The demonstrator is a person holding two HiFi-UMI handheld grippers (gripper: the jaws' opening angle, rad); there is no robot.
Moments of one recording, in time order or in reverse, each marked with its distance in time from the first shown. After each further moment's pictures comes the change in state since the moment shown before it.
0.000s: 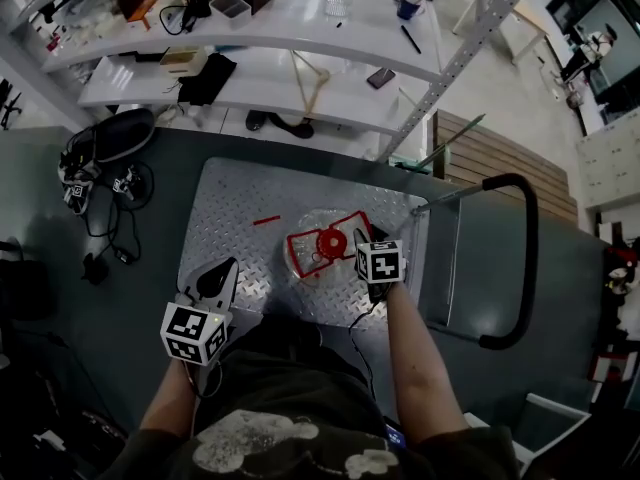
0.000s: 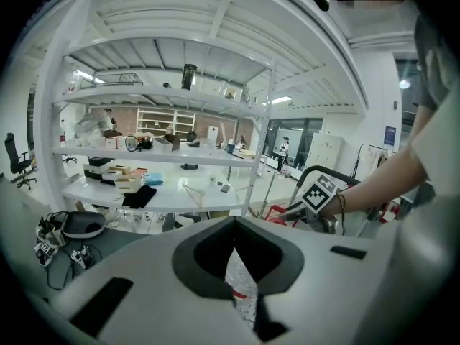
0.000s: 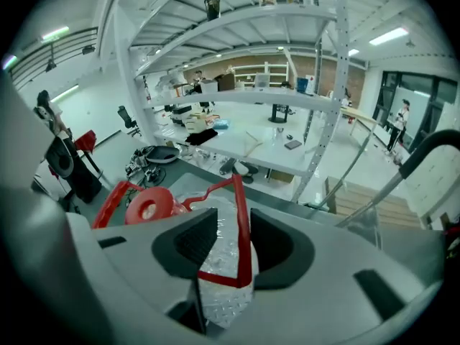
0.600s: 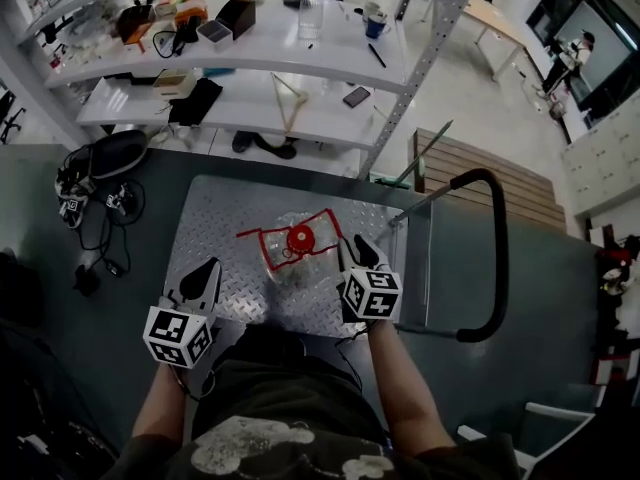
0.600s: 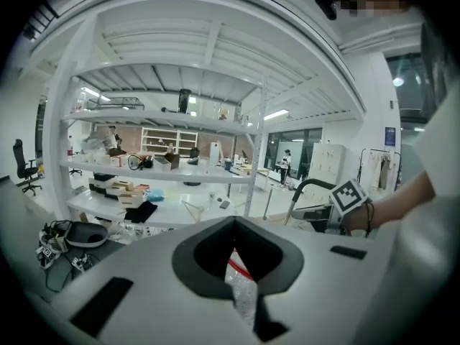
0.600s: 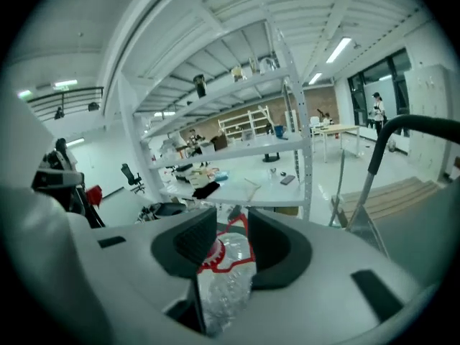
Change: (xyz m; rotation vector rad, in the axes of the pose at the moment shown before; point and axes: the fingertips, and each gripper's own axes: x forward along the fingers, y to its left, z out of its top) left arm -0.035 -0.063 0.027 0.019 -0.133 0.043; right arm -0.133 0.000 0.016 0.199 -0.417 0.049
